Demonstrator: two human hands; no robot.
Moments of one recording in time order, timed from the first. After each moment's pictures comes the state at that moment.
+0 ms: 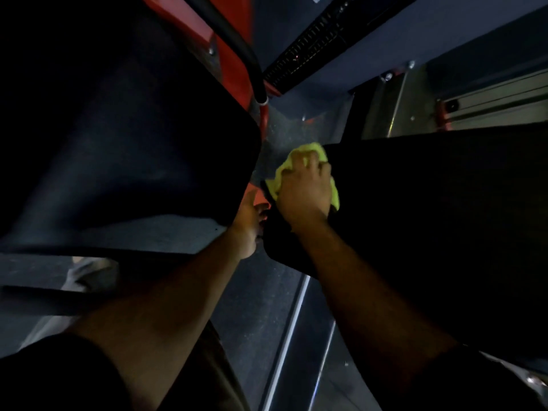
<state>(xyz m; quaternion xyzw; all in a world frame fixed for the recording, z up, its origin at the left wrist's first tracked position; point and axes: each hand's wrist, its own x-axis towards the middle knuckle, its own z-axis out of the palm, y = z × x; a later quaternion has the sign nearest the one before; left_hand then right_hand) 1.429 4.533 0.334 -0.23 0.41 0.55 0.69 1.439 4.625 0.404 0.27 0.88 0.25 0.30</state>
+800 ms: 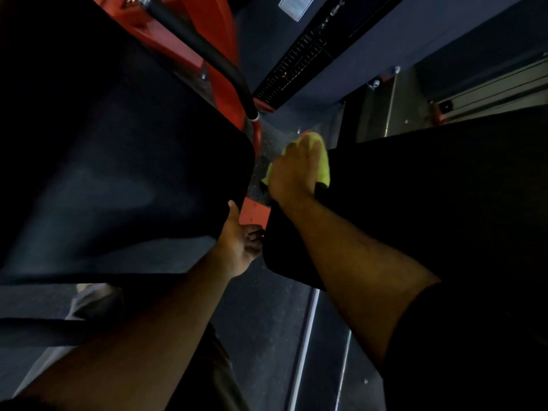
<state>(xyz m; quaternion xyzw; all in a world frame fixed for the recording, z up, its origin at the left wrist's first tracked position) 1.433 4.519 0.304 -0.27 0.38 0.55 0.69 1.403 4.664 0.369 0.34 0.87 0.20 0.29</state>
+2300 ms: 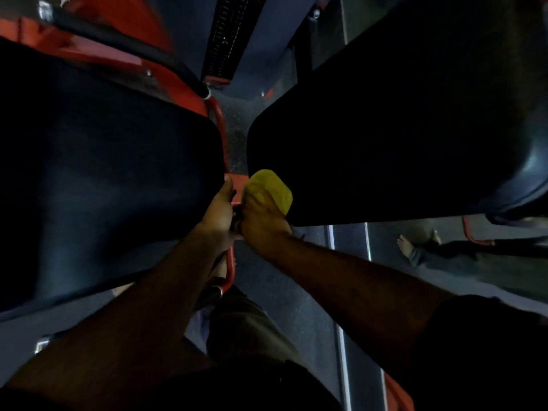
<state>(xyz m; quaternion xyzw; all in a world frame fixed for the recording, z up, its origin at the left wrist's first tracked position) 1.421 4.494 0.350 -0.14 0.41 0.51 0.75 1.517 4.535 0.392 0.10 0.90 0.20 0.37</state>
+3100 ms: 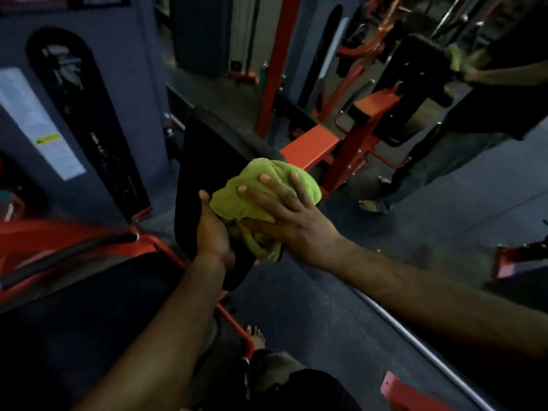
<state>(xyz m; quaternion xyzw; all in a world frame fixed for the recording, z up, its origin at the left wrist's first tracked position) 1.473 4.549 0.626 0.10 0.42 0.49 0.75 1.644 4.530 0.665 0.35 0.91 0.20 -0.09</state>
